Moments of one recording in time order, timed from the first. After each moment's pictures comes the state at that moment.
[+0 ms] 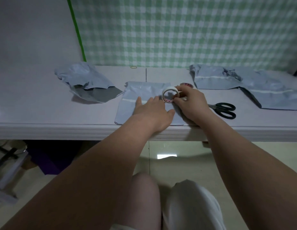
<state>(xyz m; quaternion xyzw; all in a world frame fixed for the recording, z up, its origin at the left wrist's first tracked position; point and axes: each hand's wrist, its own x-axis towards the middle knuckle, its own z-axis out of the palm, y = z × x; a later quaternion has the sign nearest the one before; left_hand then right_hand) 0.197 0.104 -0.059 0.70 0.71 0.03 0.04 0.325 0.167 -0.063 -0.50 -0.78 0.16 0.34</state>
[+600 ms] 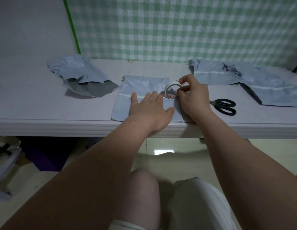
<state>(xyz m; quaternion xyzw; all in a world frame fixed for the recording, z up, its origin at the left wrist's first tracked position) 0.197 0.098 -0.066 0.70 0.72 0.02 0.04 0.321 0.170 -0.073 -0.54 -0.72 0.16 0.41</state>
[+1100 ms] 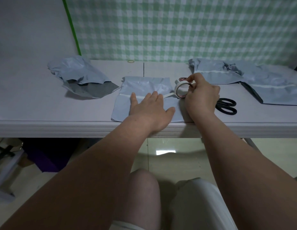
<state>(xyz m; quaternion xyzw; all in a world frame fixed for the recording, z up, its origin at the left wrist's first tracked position) 0.199 0.098 -0.063 0.69 0.72 0.01 0.05 0.325 0.152 -0.060 -0.62 -0.64 0.11 0.43</state>
